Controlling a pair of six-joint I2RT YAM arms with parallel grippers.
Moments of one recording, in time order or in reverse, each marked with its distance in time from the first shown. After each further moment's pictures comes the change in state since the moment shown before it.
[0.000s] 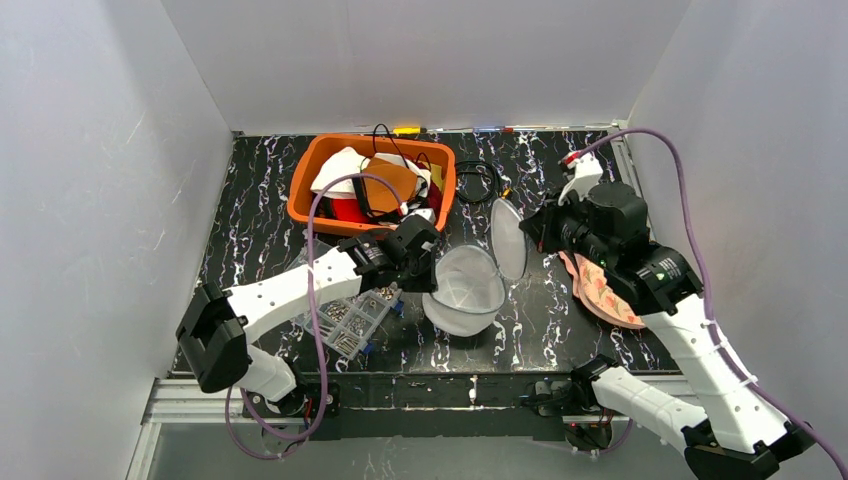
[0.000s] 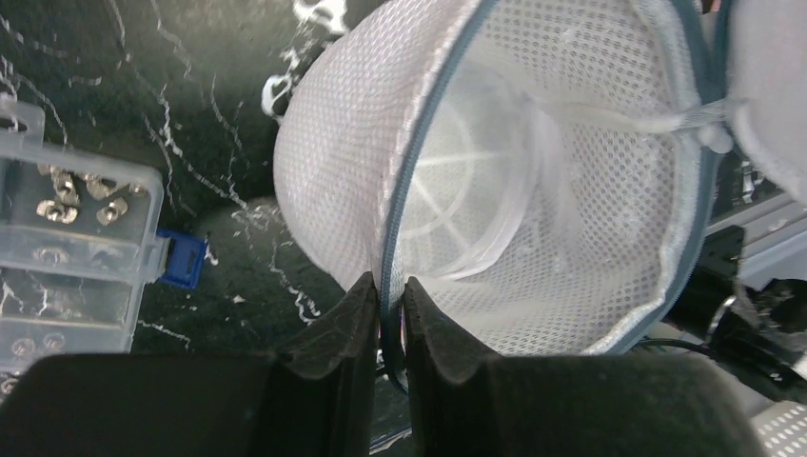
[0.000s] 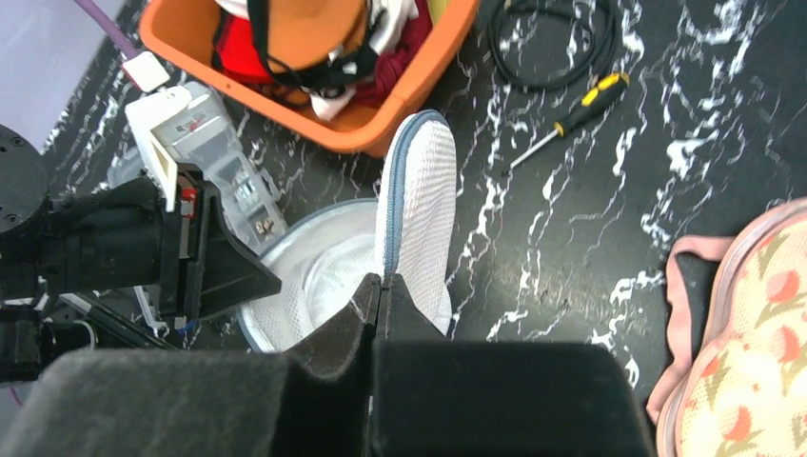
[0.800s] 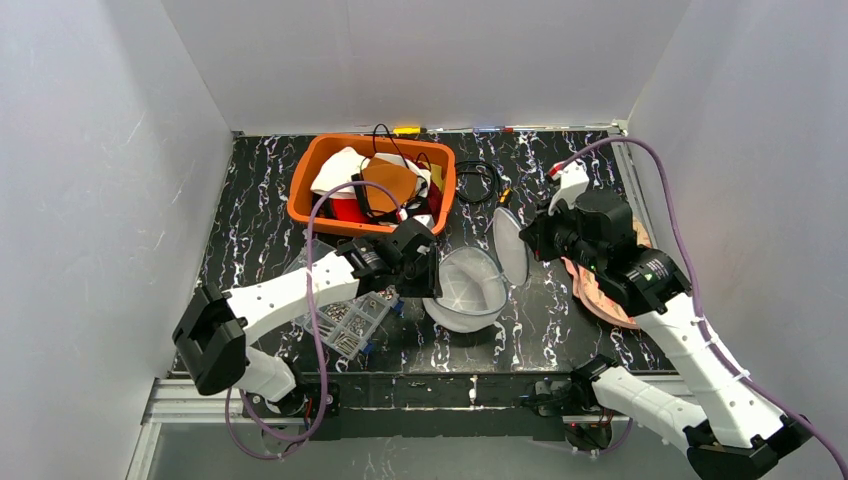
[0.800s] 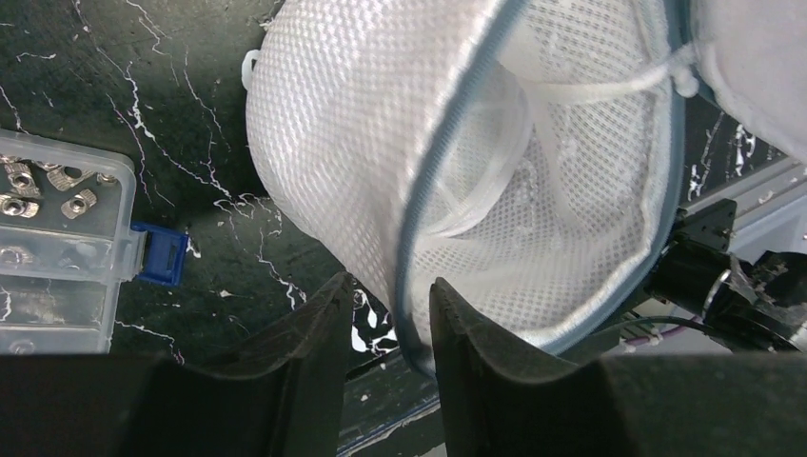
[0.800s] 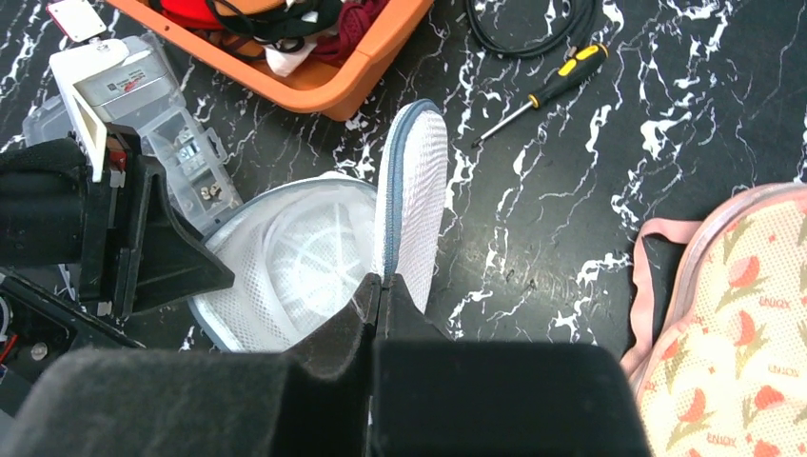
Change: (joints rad) left arm 0.013 -0.006 -0.051 0.056 0.071 0.007; right arm 0.022 -0.009 -0.063 0.001 0.045 -0.096
